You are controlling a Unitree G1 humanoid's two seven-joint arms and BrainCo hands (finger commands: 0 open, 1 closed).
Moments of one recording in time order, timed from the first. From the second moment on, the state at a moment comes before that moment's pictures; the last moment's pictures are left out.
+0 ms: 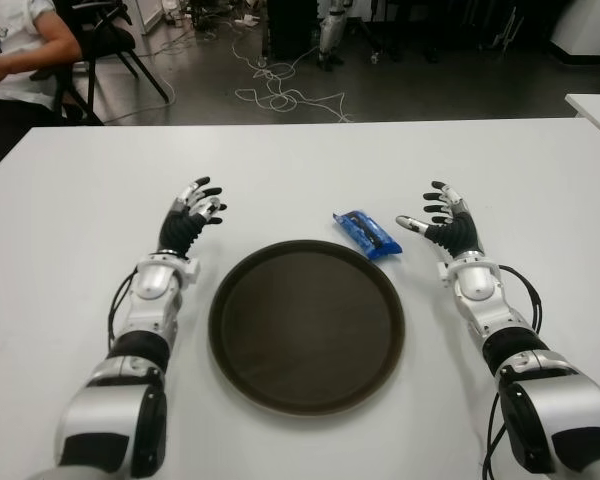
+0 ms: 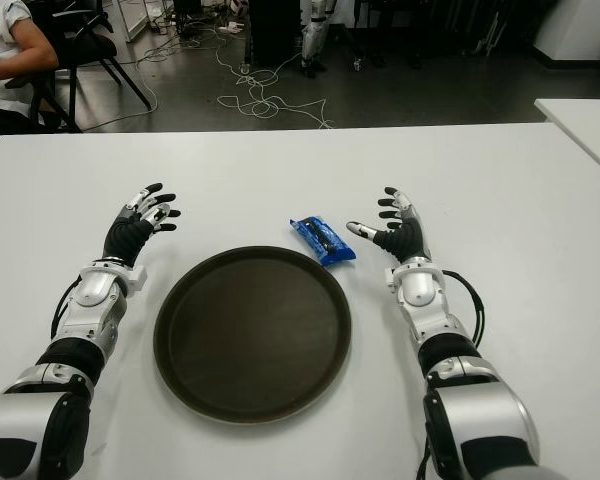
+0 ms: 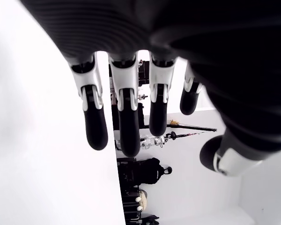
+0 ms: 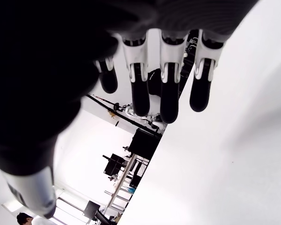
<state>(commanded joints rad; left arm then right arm) -0.63 0.14 0.15 1.09 -0.06 -0.44 -0.15 -0.66 -0.18 0.01 1.18 -0.19 -0.43 -0.24</state>
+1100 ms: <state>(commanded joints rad) -0.63 0.14 0.14 1.08 -0.06 -0.43 -0.14 -0.64 -0.29 0.27 0.77 -0.57 -0.05 -0.23</state>
